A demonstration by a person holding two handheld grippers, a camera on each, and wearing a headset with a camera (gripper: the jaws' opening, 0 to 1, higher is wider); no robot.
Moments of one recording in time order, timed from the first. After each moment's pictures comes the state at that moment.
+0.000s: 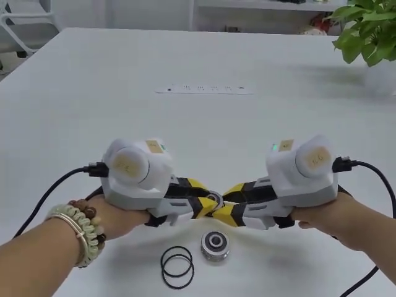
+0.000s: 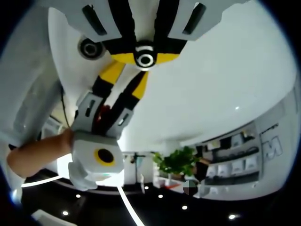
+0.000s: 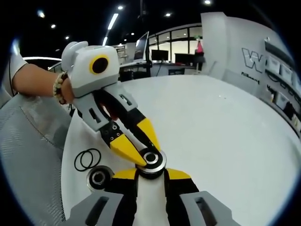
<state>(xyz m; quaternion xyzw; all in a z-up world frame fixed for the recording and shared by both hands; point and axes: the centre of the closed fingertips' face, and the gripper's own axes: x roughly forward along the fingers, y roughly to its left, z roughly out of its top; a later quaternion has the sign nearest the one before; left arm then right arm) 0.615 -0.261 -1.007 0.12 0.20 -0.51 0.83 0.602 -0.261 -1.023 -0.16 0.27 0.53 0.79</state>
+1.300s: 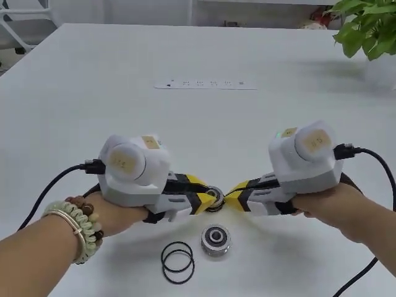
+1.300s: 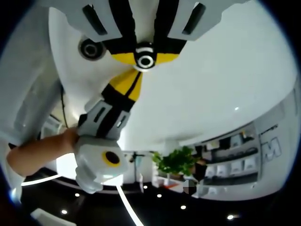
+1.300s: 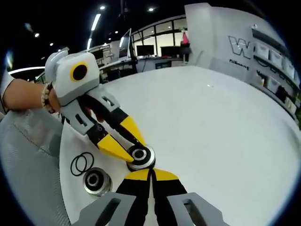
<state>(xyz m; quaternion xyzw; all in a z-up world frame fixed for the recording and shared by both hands) 0.614 -0.259 -1.007 0.12 0.20 -0.51 0.83 0.614 -0.273 -1.025 -0.13 0.32 0.48 0.81</state>
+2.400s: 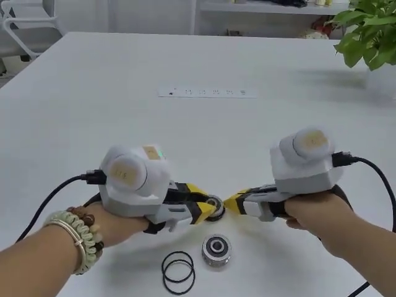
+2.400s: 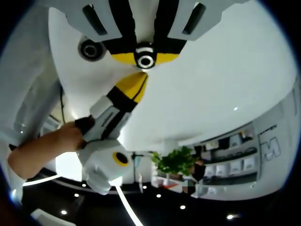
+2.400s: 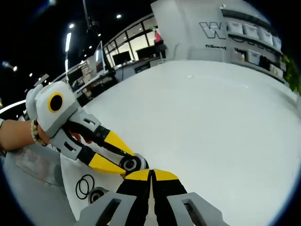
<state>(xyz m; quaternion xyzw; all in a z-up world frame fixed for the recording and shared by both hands) 0.614 -0.257 -1.007 0.12 0.20 -0.51 0.83 0.627 -0.277 -1.017 0.01 0.36 0.40 0.84</state>
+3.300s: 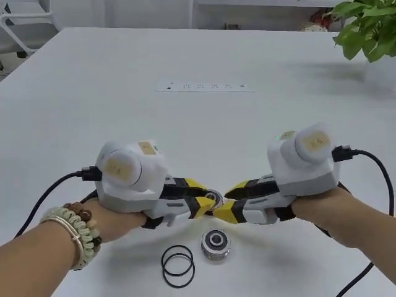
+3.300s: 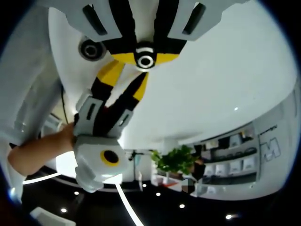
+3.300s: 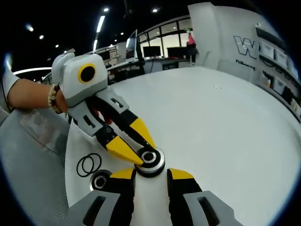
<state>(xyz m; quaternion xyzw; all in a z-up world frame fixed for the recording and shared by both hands) 0.614 -0.257 -1.007 0.11 0.19 -0.51 0.83 0.604 -0.259 -1.027 -0.16 0.31 0.51 0.79</state>
